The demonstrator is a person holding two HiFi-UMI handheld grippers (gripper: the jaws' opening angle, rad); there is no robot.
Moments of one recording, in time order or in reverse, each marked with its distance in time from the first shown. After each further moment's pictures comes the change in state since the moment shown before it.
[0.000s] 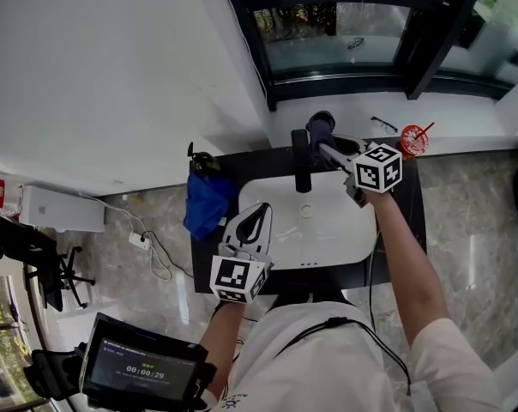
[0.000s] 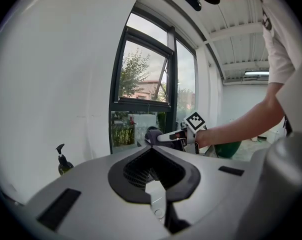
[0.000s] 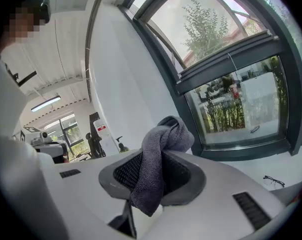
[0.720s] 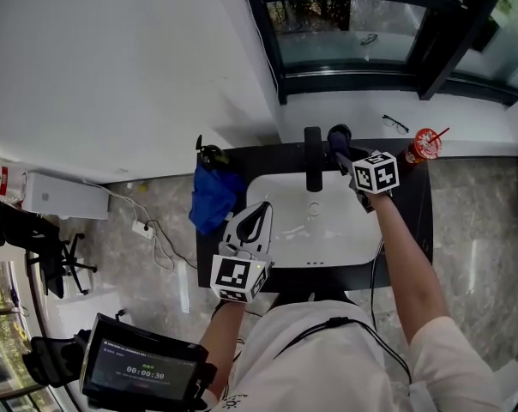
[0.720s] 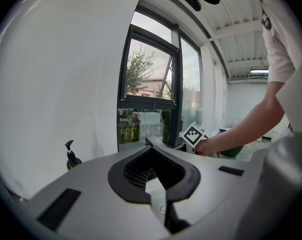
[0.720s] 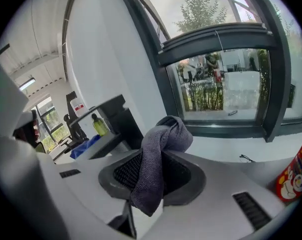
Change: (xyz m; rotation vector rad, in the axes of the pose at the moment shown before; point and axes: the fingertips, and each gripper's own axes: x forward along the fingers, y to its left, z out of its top) left arm -0.010 0.015 -0.006 -0.020 0.010 0.060; right arm 0.012 -0.057 -0.085 0.003 0.247 -0.235
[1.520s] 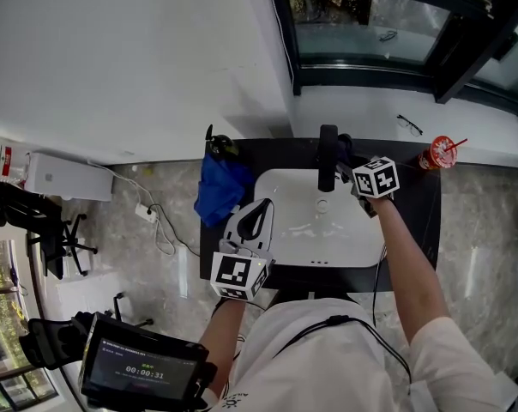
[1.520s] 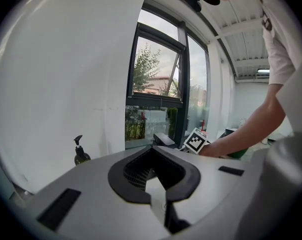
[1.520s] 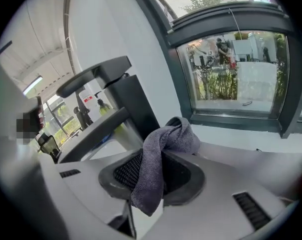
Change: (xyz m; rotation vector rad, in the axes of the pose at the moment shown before) left arm -0.004 0.018 -0.010 -0.027 0.028 0.055; right arm 0.036 0.025 -0.039 -0.030 0.127 0.112
